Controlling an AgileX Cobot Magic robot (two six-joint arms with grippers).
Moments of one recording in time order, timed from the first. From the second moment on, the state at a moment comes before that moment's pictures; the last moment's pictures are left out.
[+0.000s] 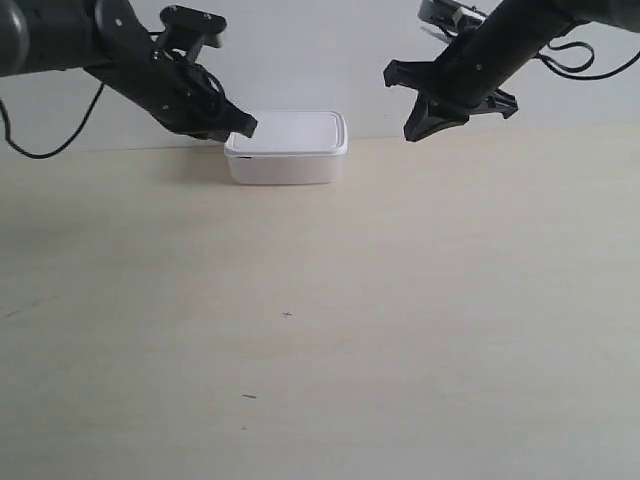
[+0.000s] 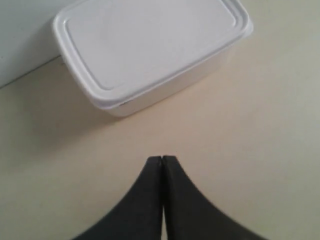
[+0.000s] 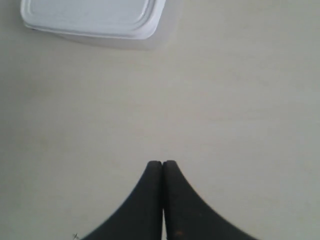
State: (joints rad) left arm -0.19 2.12 -1.73 -0.25 0.58 0.38; right arm 0.16 2.21 -1.98 0.47 1.04 -0.17
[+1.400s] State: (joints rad) left arm -0.12 0.37 -0.17 -0.54 -0.16 0.42; right arm 0.16 0.67 -0.39 0.52 0.15 -0.37
